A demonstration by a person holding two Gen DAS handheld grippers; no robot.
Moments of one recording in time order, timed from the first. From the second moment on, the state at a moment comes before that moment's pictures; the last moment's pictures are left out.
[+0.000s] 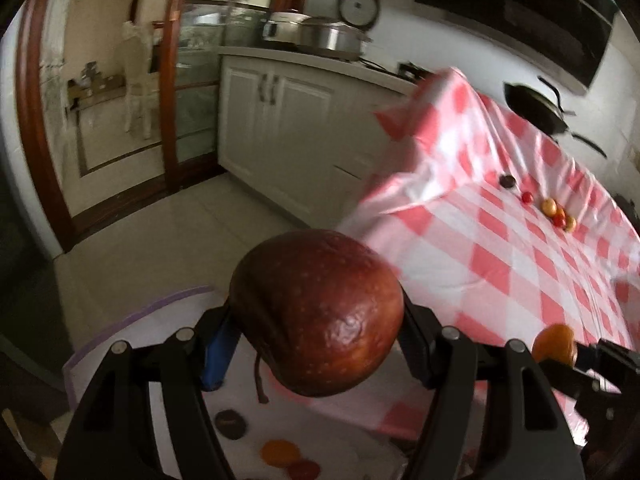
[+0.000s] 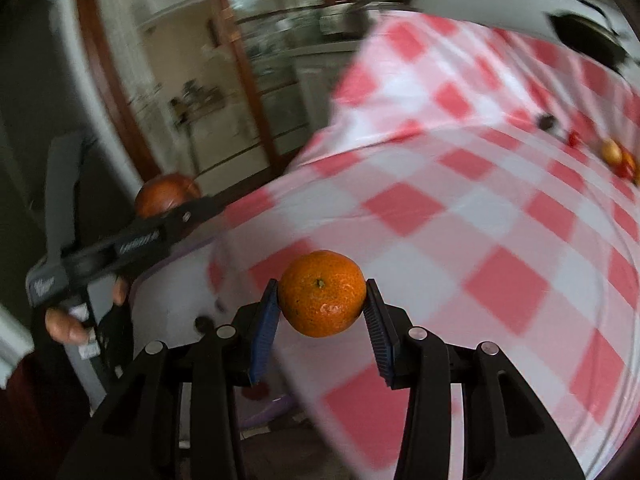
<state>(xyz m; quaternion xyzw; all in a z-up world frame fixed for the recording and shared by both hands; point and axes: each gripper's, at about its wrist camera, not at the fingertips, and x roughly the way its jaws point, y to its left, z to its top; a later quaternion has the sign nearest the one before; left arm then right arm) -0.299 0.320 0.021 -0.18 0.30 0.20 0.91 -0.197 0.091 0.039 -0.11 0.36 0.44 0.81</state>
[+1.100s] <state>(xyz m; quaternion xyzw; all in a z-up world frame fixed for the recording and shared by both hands) -0.357 0.449 -0.160 -0.32 0.47 0.39 0.72 -0.279 0.298 -0.141 -0.44 0.42 0.48 0.64</state>
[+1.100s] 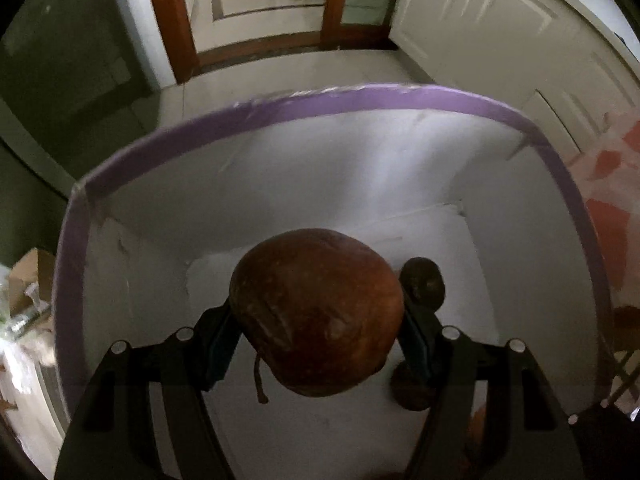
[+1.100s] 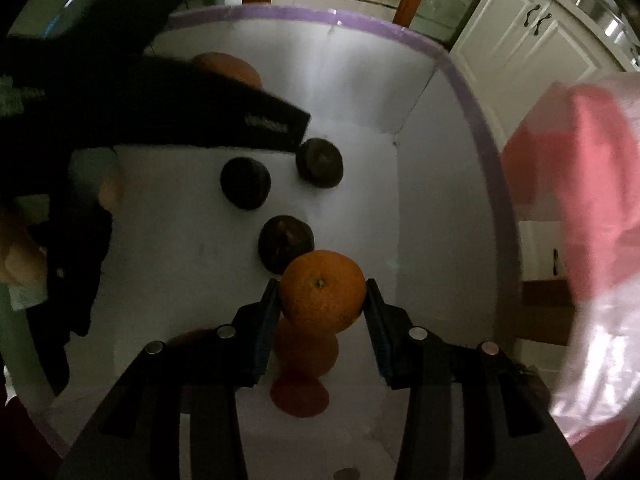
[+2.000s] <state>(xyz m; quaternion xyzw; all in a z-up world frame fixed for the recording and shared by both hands) -0.331 0.422 -0.082 -0.21 0.37 0.43 0.80 -0.286 0.240 -0.036 -0.34 0.36 0.58 0.65</state>
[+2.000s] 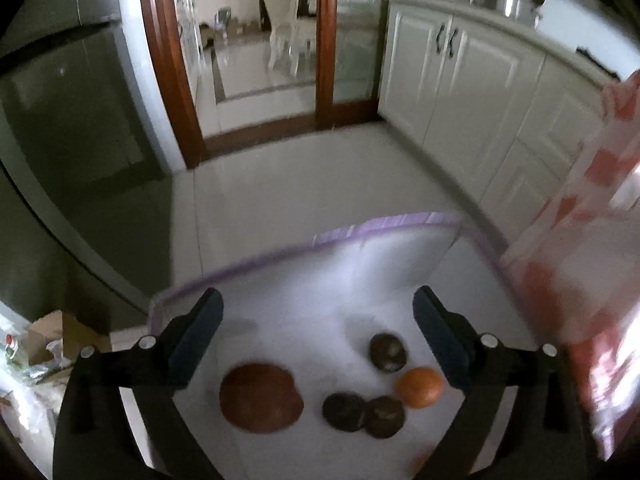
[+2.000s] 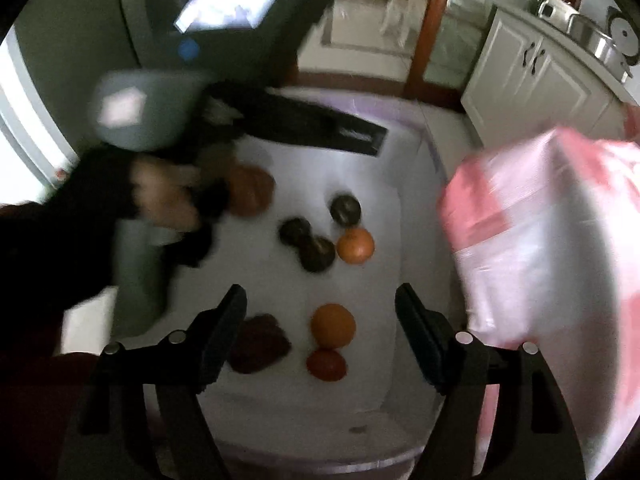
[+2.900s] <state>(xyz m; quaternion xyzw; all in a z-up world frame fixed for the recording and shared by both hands) -0.102 0.137 0.099 -0.06 0.25 0.15 0.96 -0.077 -0.137 0.084 0.03 0.28 0.23 0.93</state>
